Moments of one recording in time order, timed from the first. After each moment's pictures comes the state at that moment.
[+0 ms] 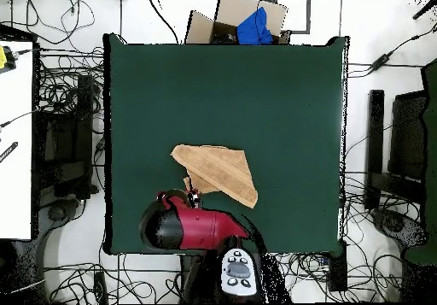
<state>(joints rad) -0.06 -0.75 -0.02 2.13 0.00 0.09 1.57</state>
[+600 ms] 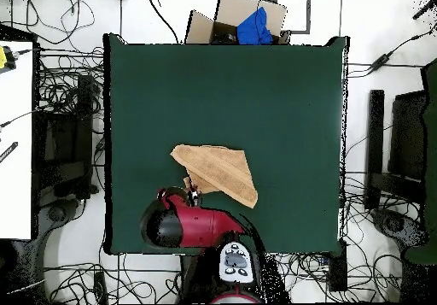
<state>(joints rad) -0.05 -0.69 -0.02 2.12 0.00 0.01 1.57</state>
